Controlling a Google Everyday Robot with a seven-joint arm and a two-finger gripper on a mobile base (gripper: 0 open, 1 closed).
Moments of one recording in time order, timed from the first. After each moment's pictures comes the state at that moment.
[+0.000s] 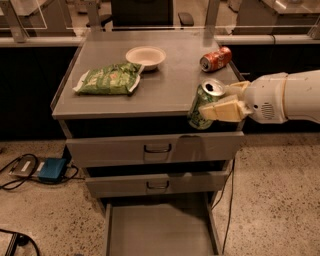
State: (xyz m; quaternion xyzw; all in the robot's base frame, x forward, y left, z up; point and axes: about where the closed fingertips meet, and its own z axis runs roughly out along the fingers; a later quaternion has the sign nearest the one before) arm 0.526 -0.133 0.915 -0.41 0.76 0.21 0.46
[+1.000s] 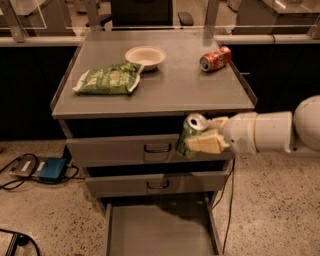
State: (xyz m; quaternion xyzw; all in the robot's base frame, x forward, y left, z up) arm 0.521 -0.109 0.818 -0.40 0.77 0.26 0.43
